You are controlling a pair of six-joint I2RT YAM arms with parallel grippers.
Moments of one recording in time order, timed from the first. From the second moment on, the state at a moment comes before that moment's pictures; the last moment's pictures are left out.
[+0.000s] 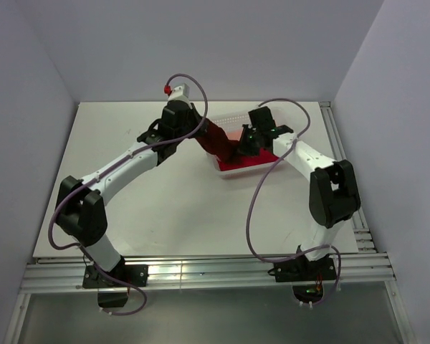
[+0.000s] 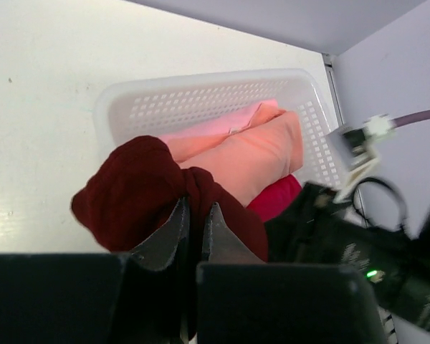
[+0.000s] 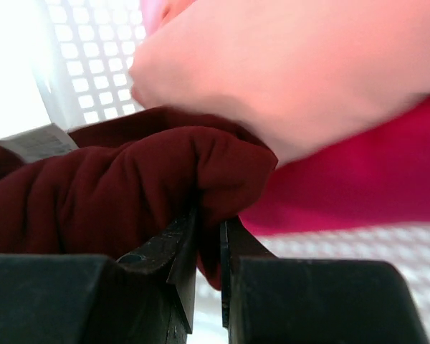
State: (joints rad) left arm -0.60 1.69 1.43 -0.09 -0.13 -0.66; right arm 0.38 1.78 1.33 -0.45 -0.14 0.63
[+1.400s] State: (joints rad) left arm -0.78 1.89 1.35 -0.04 -0.26 -0.97; right arm -0.01 1.85 1.50 -0.68 -0.20 0.40
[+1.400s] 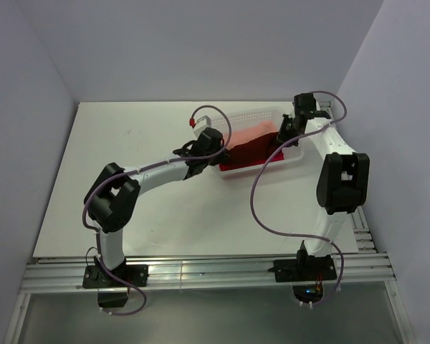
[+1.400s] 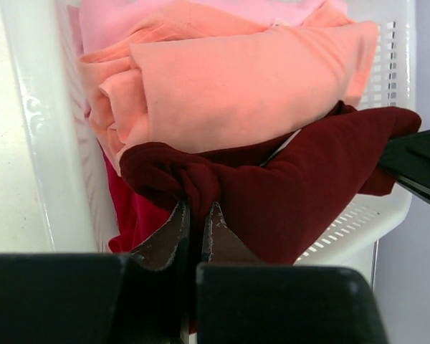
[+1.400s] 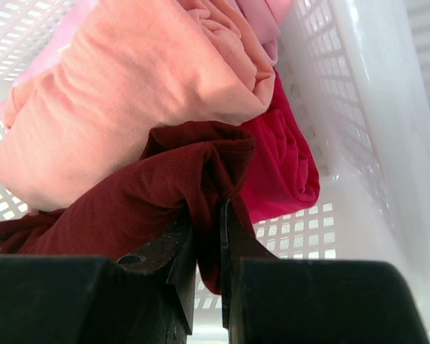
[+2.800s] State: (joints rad) left arm -0.82 1.97 1.57 -0.26 -0.38 -0.93; right arm 0.01 1.66 1.45 -0.63 0.06 0.44
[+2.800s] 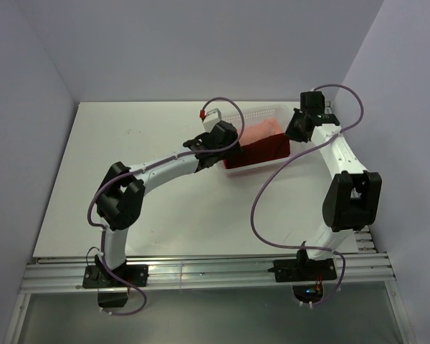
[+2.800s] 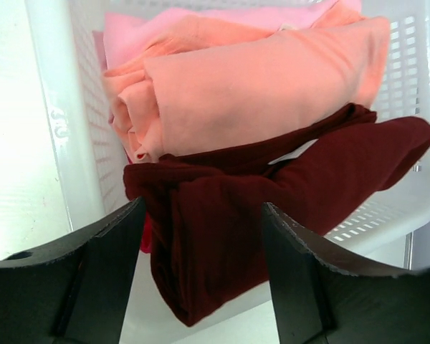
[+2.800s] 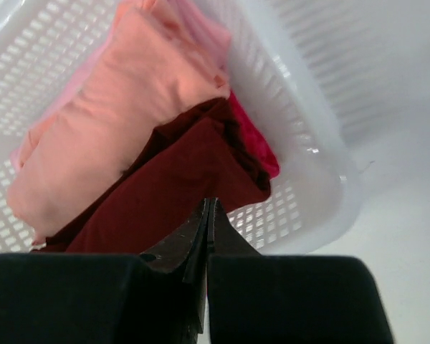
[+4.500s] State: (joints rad) left arm -0.75 2.14 1.68 -0.05 -0.05 -0.73; right arm 0.03 1.85 1.42 -0.47 -0.15 0.54
